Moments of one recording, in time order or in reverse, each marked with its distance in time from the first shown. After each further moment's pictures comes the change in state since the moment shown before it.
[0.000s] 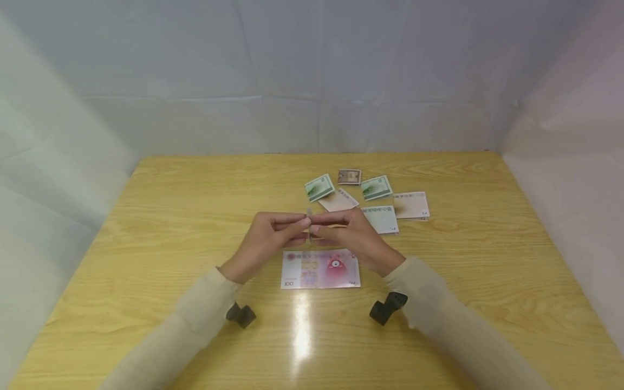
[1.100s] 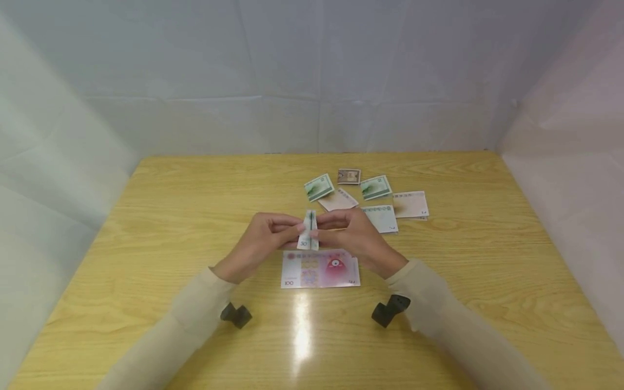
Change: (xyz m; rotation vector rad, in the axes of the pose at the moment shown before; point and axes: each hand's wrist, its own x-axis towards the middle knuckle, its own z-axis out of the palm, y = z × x) left_hand -0.005 0.007 -0.007 0.034 -0.032 -0.089; right_hand -0.005 -0.006 0.002 -0.212 0.138 0.104
